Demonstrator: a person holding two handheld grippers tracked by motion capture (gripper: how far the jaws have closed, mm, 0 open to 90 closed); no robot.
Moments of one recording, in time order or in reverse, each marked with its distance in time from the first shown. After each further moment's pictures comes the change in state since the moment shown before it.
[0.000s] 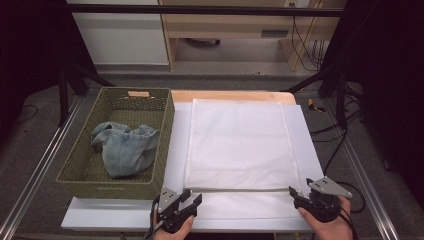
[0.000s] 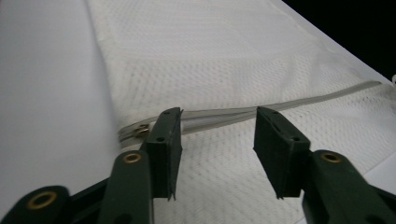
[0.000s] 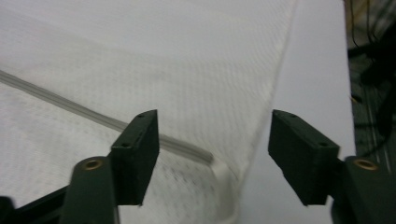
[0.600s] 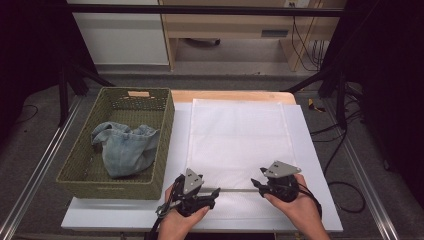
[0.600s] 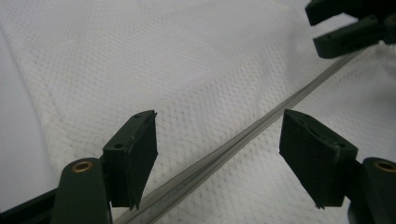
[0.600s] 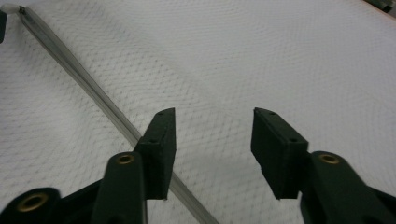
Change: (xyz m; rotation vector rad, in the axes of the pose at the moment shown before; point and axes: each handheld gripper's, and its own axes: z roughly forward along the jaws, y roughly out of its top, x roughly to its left) left arm -0.015 0.046 0.031 0.098 -0.063 0.292; right arm 0.055 0.055 0.060 0.036 0.288 -0.283
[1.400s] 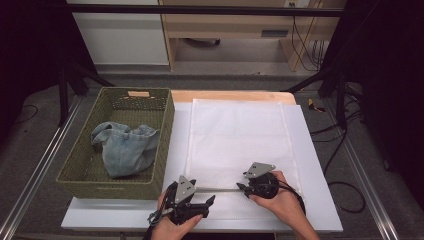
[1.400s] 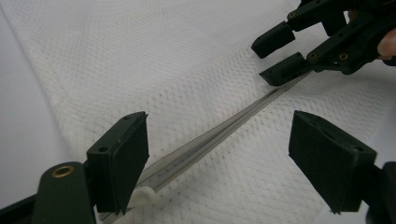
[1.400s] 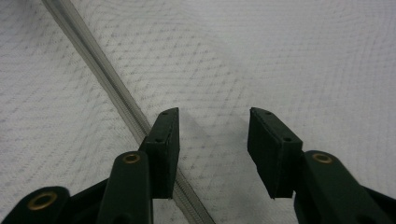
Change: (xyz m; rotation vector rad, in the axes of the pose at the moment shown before) left arm 0.006 -0.020 -0.016 -0.024 -0.021 -0.027; right arm 0.016 0.001 0.050 0.076 0.113 -0.075
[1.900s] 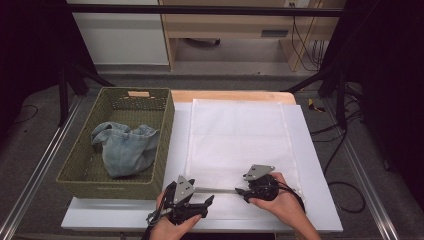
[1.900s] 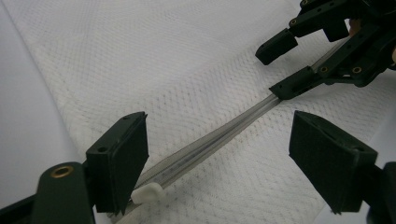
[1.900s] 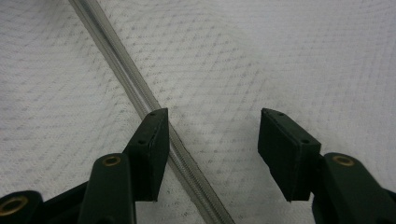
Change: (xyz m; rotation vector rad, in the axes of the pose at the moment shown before) left arm -0.001 0.001 -0.002 0.003 0.001 0.014; right arm 0.003 -0.004 0.000 0.009 0.050 0.003
